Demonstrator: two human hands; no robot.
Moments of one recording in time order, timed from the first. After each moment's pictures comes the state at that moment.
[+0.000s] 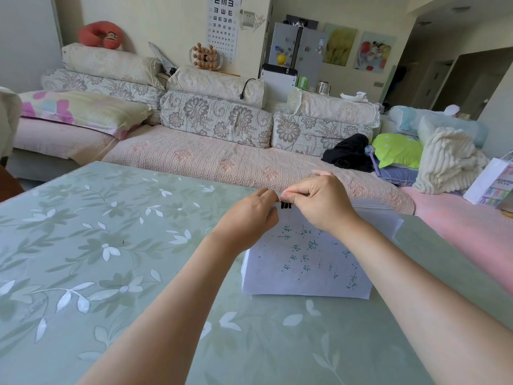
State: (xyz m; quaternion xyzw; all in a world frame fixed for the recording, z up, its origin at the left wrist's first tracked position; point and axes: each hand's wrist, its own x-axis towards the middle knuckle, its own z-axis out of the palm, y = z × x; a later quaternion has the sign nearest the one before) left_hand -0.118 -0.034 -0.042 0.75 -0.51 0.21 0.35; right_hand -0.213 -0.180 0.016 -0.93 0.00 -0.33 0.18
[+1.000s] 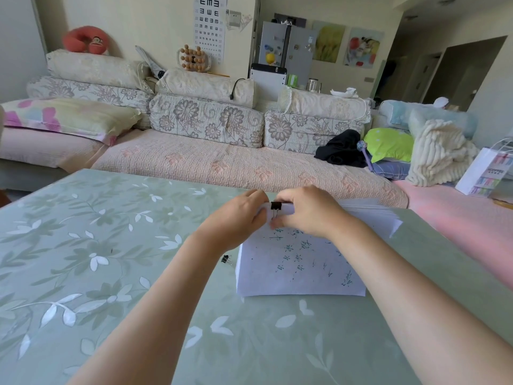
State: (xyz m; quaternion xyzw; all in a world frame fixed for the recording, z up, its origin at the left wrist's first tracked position) left_hand -0.117 -0.032 -0.032 0.74 -0.56 0.15 0.34; right_hand -0.224 -0.186 0.019 -0.98 0.08 -0.14 0.12
